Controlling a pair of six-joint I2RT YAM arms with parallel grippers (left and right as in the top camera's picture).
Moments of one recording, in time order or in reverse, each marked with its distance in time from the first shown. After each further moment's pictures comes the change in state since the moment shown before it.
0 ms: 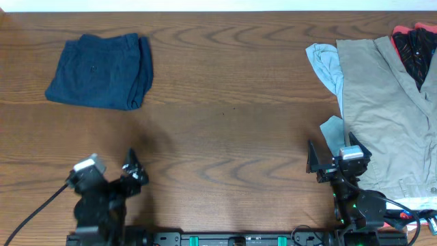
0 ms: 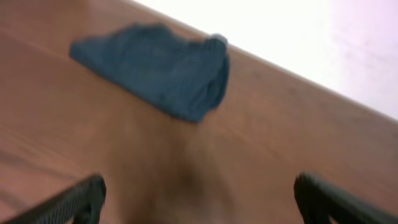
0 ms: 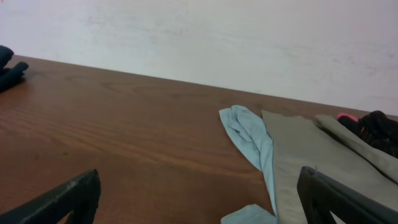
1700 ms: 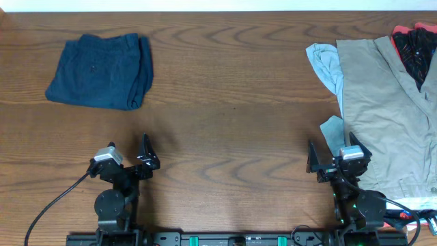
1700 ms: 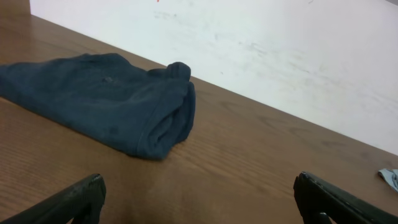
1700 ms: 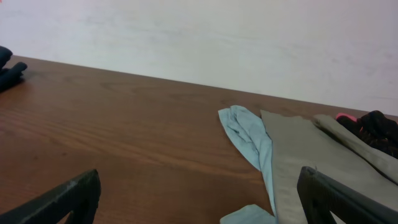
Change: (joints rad) left arm -0.028 -0.101 -0.387 0.528 0.066 0.013; right arm 0.000 -0.002 0.000 0.001 0.003 0.000
